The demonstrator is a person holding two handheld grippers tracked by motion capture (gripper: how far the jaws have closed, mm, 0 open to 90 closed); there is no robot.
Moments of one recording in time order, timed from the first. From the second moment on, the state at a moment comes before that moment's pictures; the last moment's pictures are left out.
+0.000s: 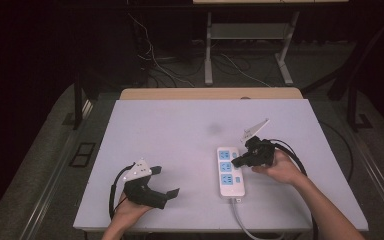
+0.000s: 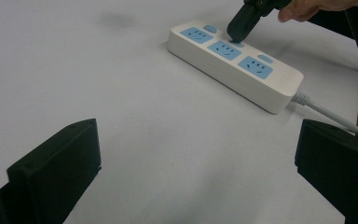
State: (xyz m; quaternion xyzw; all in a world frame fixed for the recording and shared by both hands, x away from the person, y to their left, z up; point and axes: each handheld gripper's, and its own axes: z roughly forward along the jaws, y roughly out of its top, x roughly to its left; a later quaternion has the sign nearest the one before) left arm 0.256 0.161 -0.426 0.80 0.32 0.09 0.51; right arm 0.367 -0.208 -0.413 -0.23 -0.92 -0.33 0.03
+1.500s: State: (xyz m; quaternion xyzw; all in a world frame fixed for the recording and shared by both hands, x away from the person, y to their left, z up) left arm 0.257 0.163 -0.426 0.79 0.32 0.09 0.51; right arm 0.363 -0.212 -0.401 -0.25 -0.91 -0.33 0.03
